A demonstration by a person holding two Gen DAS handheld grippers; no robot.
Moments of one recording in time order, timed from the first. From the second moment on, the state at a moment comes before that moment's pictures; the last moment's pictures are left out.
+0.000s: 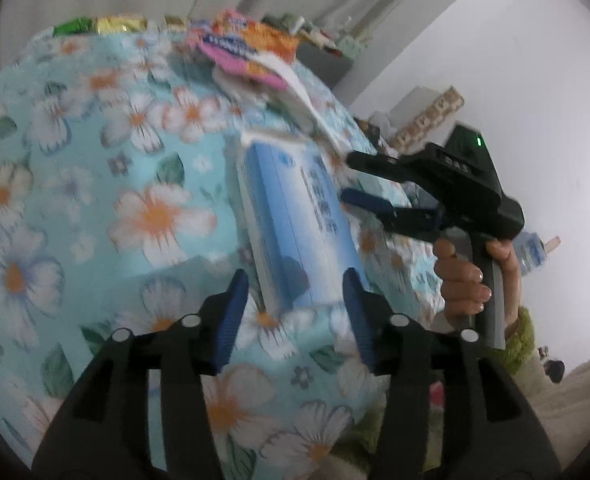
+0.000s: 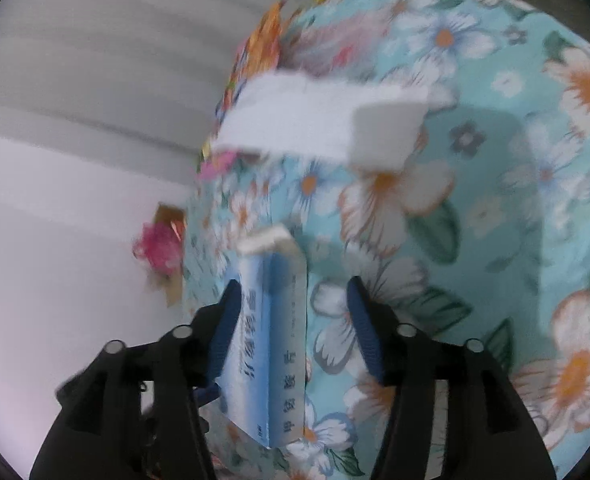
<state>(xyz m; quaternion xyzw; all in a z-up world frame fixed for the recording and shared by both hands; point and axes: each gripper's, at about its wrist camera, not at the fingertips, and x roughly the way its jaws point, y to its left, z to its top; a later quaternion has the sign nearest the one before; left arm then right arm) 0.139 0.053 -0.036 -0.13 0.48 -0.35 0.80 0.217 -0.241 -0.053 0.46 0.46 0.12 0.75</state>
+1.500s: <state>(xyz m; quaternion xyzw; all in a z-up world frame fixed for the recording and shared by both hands) 0.176 0.000 -0.046 -0.09 0.50 -0.29 0.81 0.134 -0.270 -0.039 0.33 0.50 0.06 0.79</state>
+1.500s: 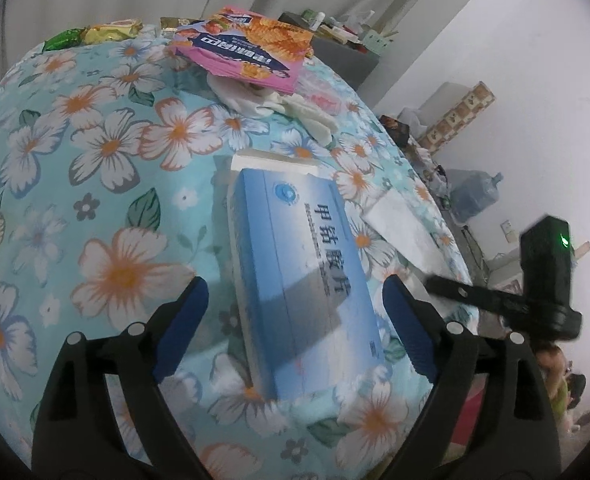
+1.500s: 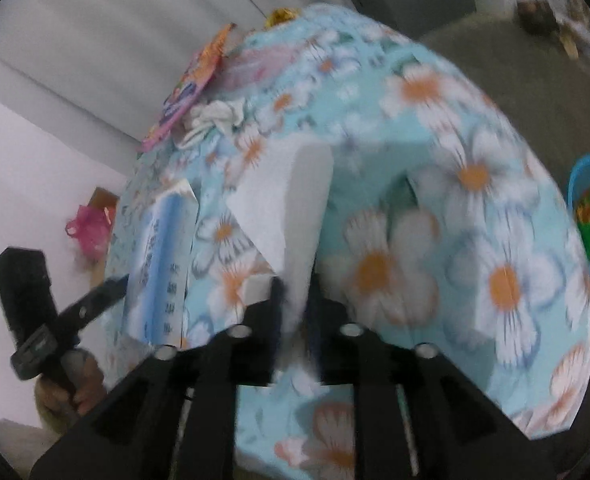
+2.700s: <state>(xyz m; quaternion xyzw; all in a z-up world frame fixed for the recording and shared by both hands) 0.170 -0.038 -0.056 -0.01 0.46 -0.25 0.85 0.144 -0.267 -0.041 0.34 0.48 0.02 0.81</state>
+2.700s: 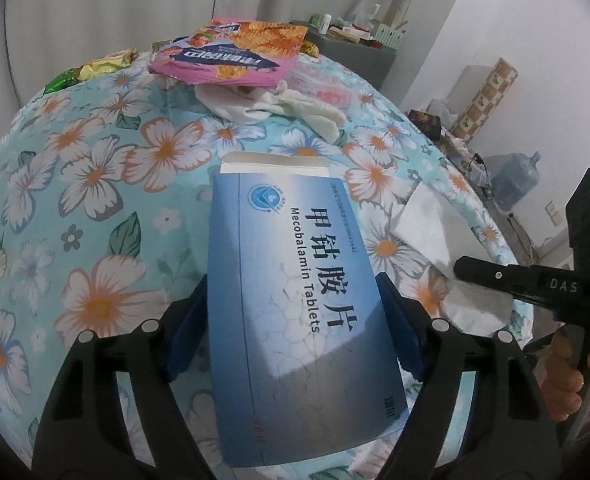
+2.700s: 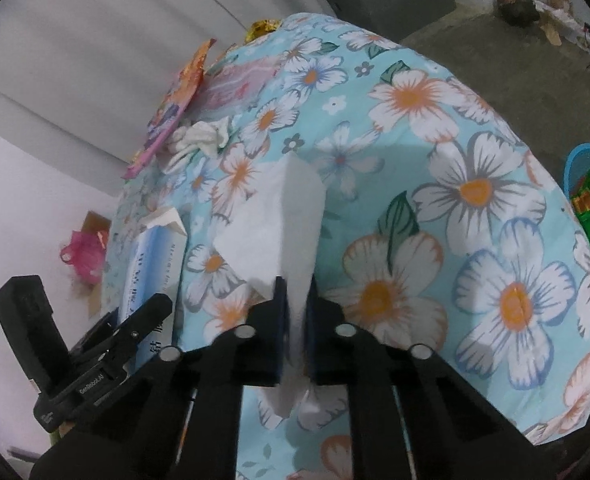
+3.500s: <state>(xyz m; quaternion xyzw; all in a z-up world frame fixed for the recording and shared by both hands) 0.145 -0.277 0.025 0.04 0.43 -0.49 0.76 -0.035 -0.485 -0.016 0.47 0.28 -0.20 0.81</state>
